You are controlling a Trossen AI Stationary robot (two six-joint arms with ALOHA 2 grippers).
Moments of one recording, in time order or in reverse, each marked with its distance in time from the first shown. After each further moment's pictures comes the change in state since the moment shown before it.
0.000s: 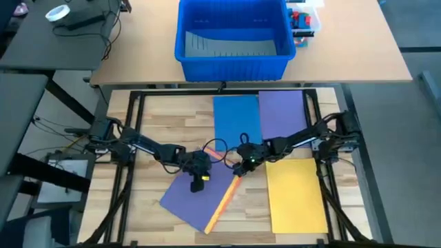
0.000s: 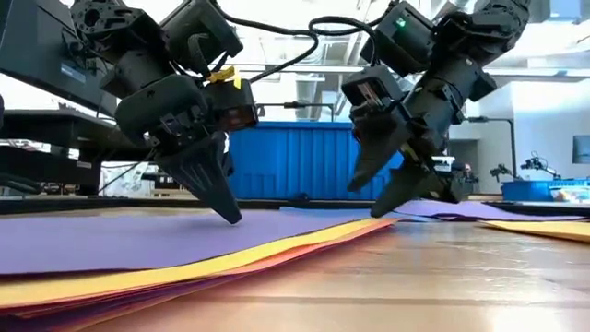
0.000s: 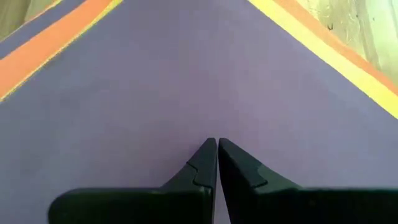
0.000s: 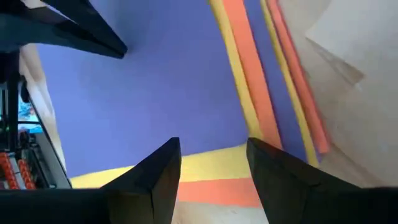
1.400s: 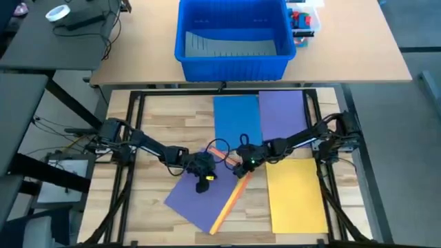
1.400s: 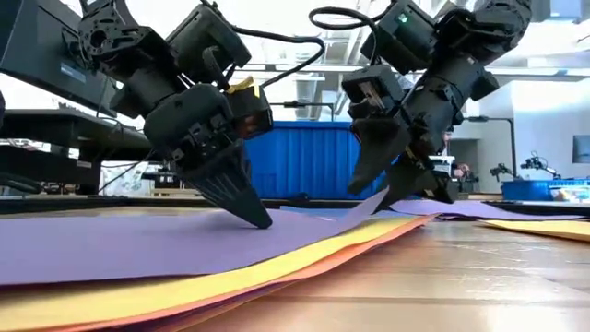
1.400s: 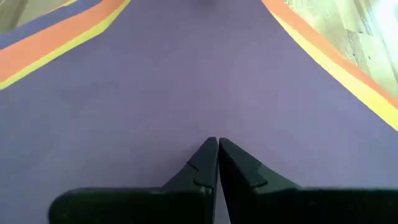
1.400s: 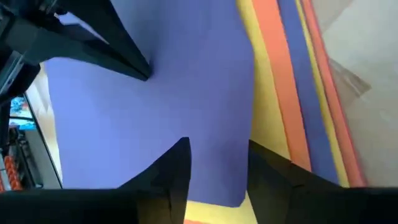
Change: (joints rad) left arm 0.010 0.111 0.005 0.179 -0.011 -0.035; right arm 0.013 0.000 0.000 0.017 0.042 -0.065
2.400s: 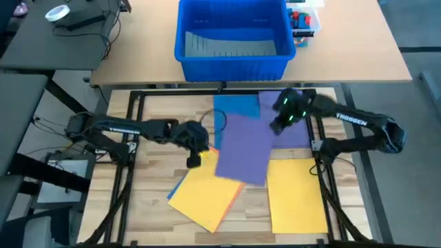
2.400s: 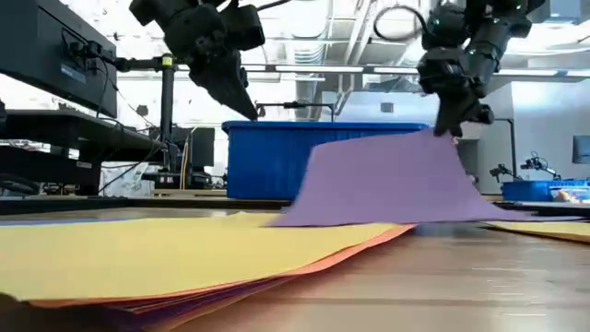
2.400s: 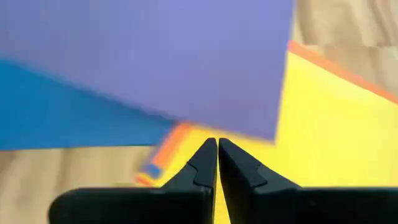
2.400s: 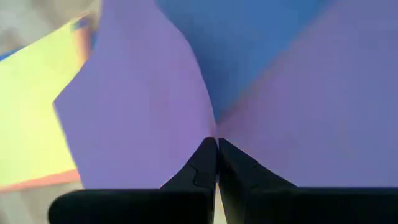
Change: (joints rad) left arm 0.235 -0.422 0.256 -0.726 -0.048 0.380; right arm -0.795 -0.585 0.128 -0.979 -0.075 -0.836
